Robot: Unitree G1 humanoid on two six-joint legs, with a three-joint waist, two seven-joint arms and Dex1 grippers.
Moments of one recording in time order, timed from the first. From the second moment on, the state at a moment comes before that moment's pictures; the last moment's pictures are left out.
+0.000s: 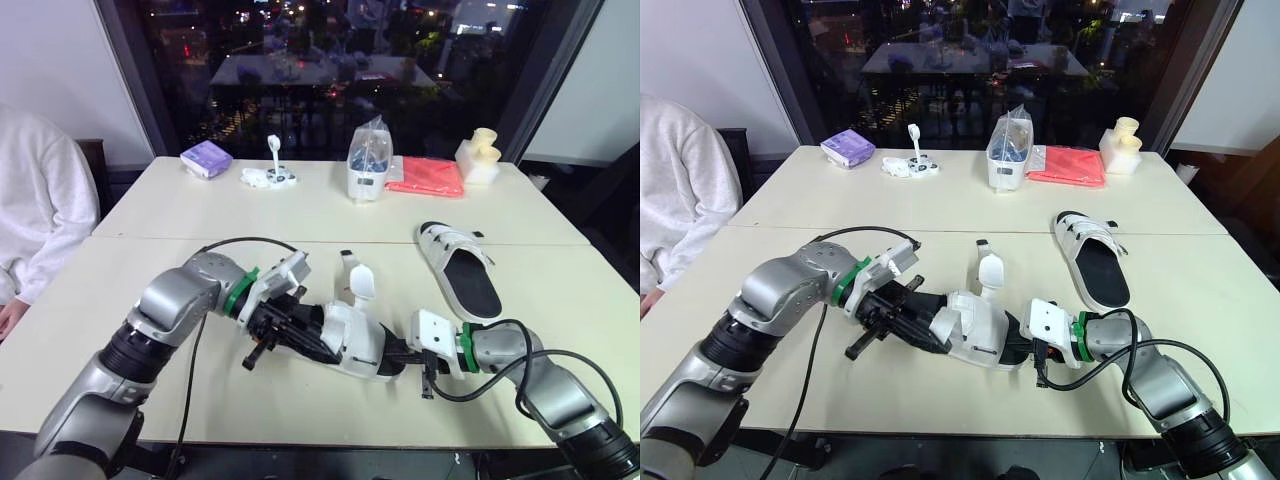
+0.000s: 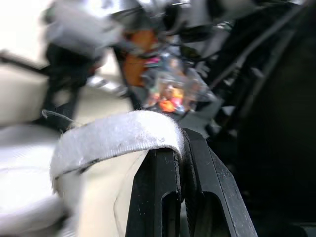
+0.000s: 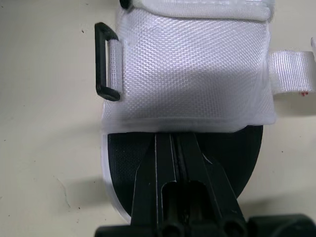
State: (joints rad) left arm -0.78 0.60 -0.34 0.00 -0.57 0.76 -1.54; right arm -0.24 -0.77 0.21 -0.19 0.10 0.18 1.03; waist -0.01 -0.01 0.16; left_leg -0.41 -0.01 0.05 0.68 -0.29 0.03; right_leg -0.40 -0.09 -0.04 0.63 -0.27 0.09
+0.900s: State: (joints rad) left arm -0.99 0.25 -0.26 0.79 -0.41 0.64 -1.49; right arm -0.23 -0.77 0.20 -0.20 0.09 0.19 1.02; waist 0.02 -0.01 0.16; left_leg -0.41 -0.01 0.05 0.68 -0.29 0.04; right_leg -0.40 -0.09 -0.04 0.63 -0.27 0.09
